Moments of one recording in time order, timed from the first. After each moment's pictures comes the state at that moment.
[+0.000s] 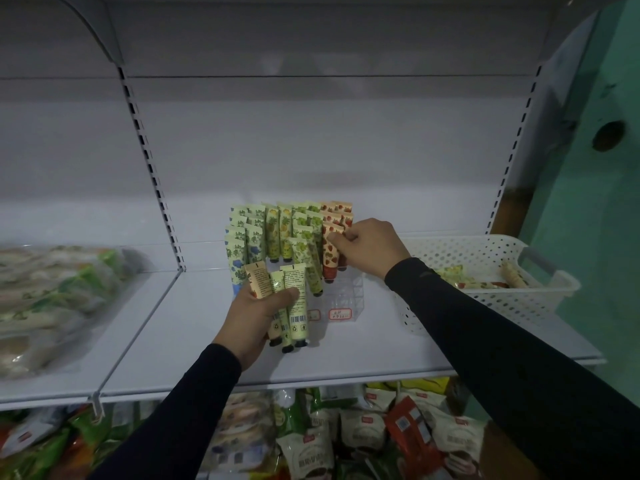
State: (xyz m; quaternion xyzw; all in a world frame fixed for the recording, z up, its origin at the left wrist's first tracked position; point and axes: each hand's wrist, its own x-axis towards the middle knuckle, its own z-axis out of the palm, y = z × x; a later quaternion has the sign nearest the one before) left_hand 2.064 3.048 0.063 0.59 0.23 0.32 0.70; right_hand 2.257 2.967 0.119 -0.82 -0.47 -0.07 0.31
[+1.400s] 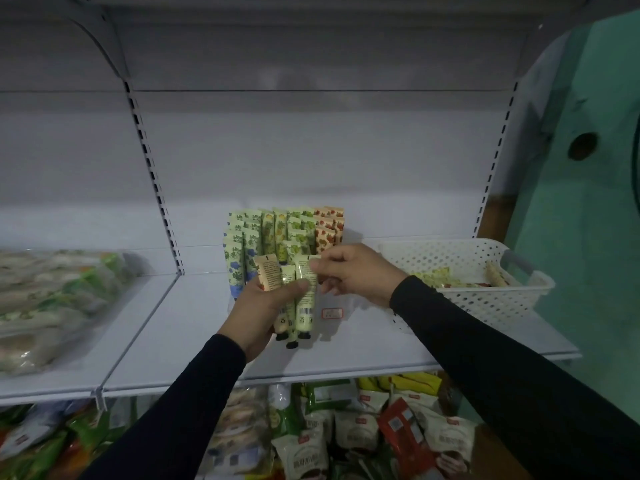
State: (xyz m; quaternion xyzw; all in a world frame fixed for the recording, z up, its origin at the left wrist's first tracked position) left_hand 2.066 3.033 0.077 0.59 0.19 0.29 0.73; right_hand 2.209 2.929 0.122 -0.66 -0.45 0.32 0.51
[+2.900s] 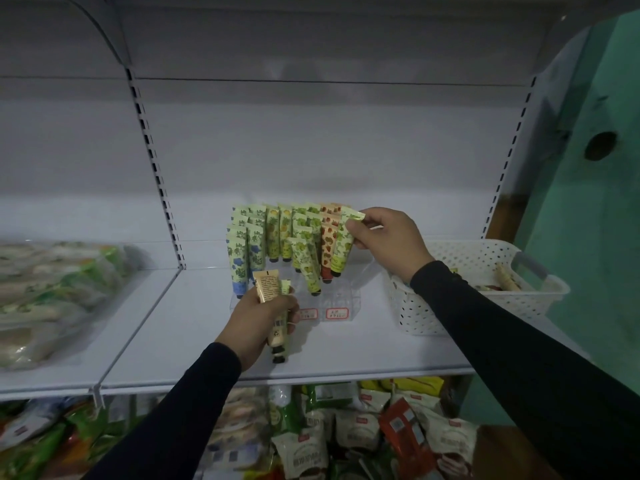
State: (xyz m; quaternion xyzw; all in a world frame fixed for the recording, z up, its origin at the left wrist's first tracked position) left_hand 2.066 3.054 0.047 0.61 0.25 0.28 0.70; right_hand 2.250 2.932 0.134 -0.73 -0.44 0.00 0.53
